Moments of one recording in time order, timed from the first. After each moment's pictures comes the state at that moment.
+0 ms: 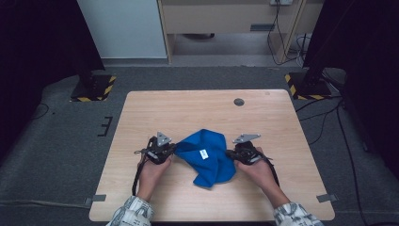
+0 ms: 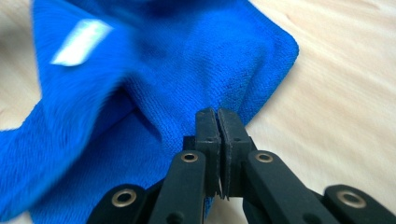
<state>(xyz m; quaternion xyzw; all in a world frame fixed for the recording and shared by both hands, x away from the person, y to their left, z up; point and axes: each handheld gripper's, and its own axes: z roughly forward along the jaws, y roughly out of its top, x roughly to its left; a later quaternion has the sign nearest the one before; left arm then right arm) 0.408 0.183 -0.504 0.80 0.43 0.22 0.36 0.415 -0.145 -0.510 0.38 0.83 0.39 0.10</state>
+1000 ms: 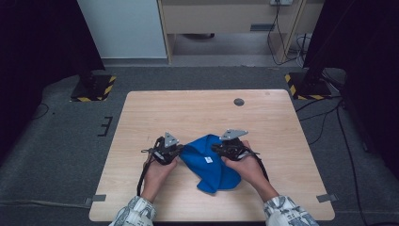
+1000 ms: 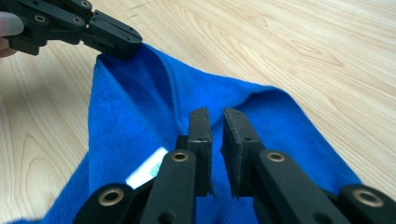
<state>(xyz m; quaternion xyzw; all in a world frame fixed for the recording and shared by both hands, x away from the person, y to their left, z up) 0.407 0.164 -0.501 0.81 0.40 0.20 0.37 0.425 -0.099 -0.494 0.31 0.84 0.43 0.12</state>
